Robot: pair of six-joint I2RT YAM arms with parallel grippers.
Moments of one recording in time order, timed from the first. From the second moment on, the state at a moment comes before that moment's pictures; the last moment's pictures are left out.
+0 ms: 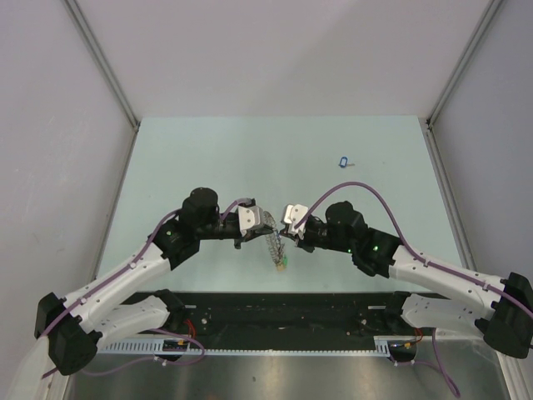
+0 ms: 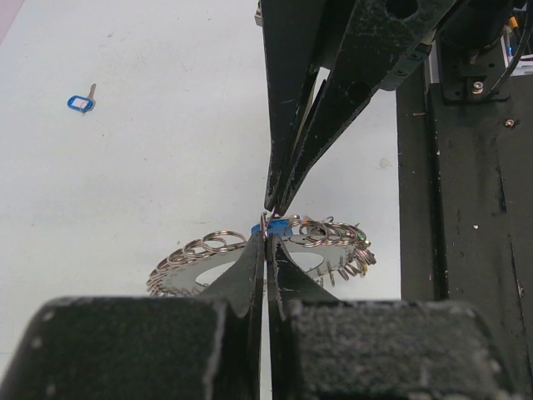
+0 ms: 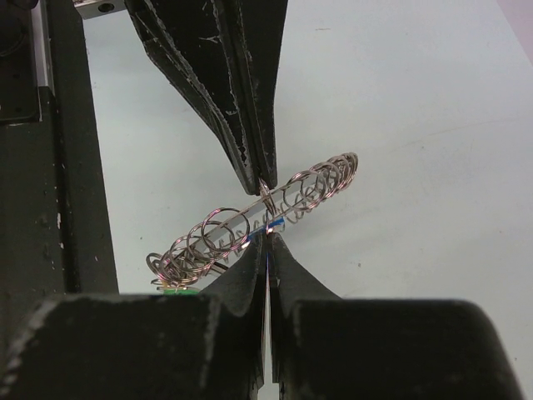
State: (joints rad) left arm -0.71 0.96 0.73 -0.14 0.65 0.42; right arm 0.96 1.03 0.74 -0.02 -0.23 -0.35
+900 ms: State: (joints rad) left arm -0.71 0.96 0.73 -0.14 0.65 0.42; right arm 0.95 1.04 0.73 -0.02 -0.24 -0.34
